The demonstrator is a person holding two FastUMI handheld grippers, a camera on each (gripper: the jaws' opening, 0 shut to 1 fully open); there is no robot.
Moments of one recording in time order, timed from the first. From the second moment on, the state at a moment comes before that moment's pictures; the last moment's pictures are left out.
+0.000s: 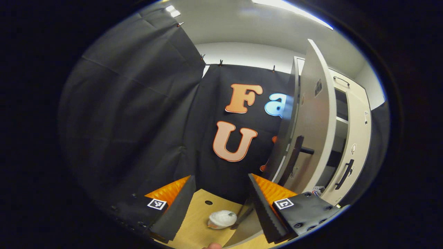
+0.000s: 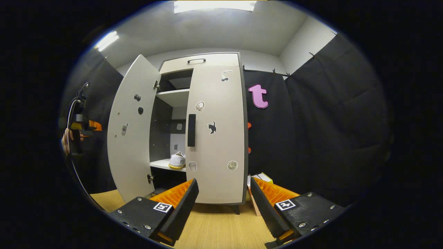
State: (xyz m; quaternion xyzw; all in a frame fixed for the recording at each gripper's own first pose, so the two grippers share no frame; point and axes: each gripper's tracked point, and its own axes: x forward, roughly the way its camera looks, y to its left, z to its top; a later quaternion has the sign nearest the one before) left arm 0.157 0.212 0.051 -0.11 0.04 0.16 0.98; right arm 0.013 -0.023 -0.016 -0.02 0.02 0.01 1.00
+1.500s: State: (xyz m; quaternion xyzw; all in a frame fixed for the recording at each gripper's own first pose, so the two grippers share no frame) left arm 0.219 0.010 0.031 -0.10 0.06 -0.05 0.99; right arm 0.012 -0.033 0.003 0.02 0.01 -0.01 1.00
